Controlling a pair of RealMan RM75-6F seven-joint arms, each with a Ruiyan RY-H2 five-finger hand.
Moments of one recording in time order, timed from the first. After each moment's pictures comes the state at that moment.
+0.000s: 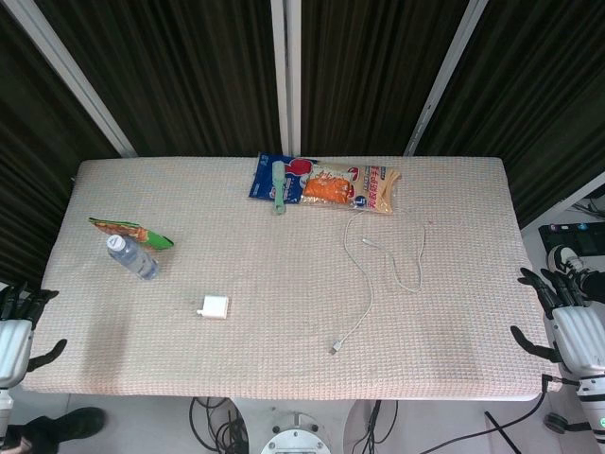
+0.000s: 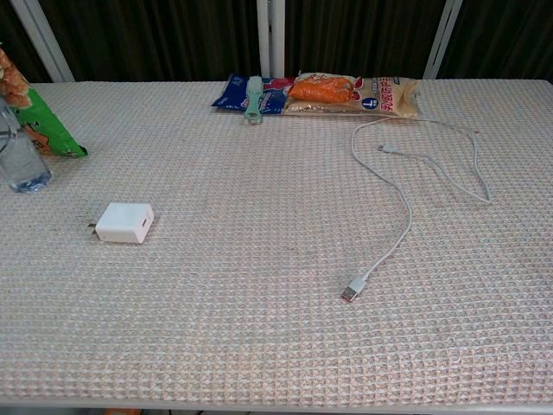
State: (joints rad) left arm -0.04 -1.12 -0.03 -1.56 1.49 1.50 0.04; right arm 0.10 -1.00 0.01 -1.60 -1.60 1.47 0.29
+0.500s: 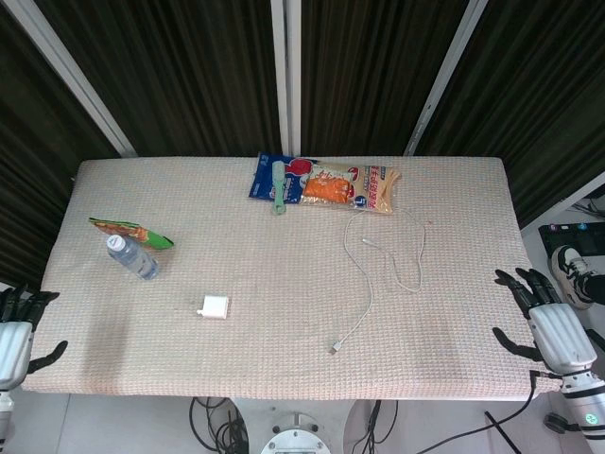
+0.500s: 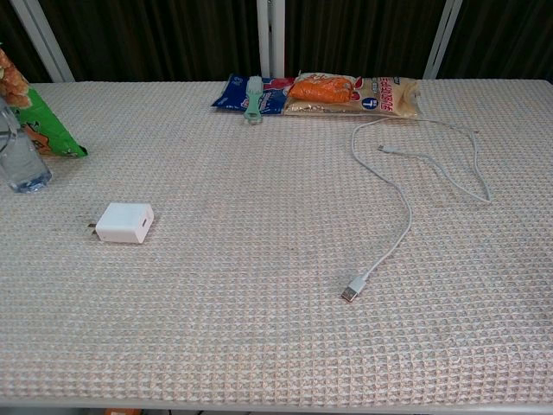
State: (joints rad) left arm -0.03 -1.12 -0.02 -1.56 1.50 1.52 0.03; right arm 0.15 -0.99 0.00 -1.63 -1.69 1.43 0.24
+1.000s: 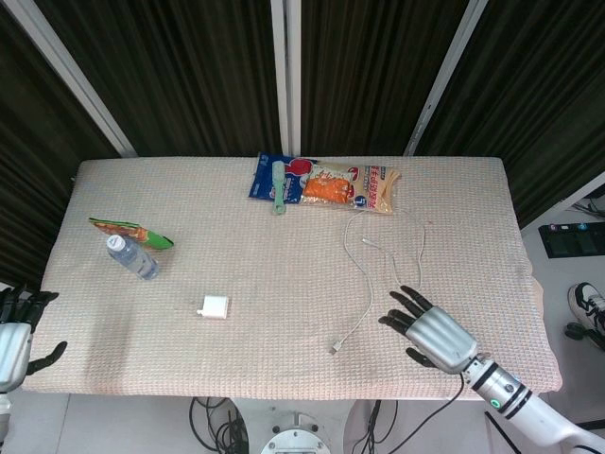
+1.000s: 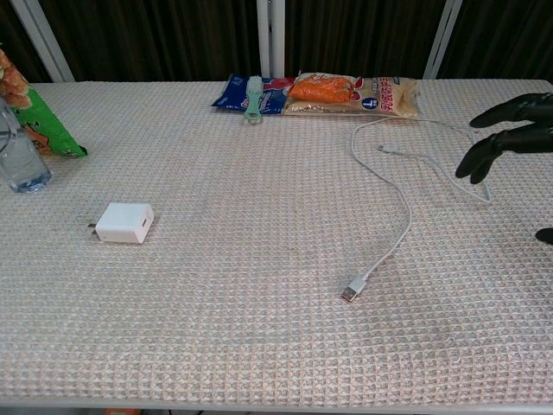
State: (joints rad) left arm -0.02 -1.11 -0.02 -1.58 1.51 1.53 0.05; right arm 0.41 -1.05 0.00 -1.83 -1.86 1.02 -0.17
